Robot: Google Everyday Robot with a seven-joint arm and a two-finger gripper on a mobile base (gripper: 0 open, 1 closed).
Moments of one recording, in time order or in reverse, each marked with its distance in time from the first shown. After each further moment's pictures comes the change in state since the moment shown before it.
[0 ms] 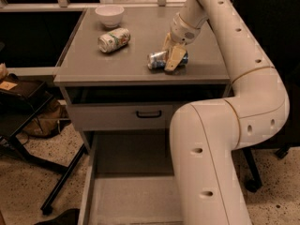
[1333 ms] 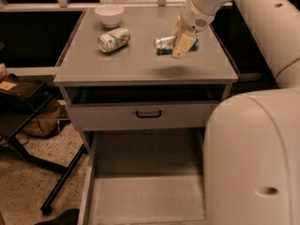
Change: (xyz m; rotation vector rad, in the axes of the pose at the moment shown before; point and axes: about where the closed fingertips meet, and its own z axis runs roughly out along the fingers) arm -0.015 0.014 -0.071 0.159 0.054 0.049
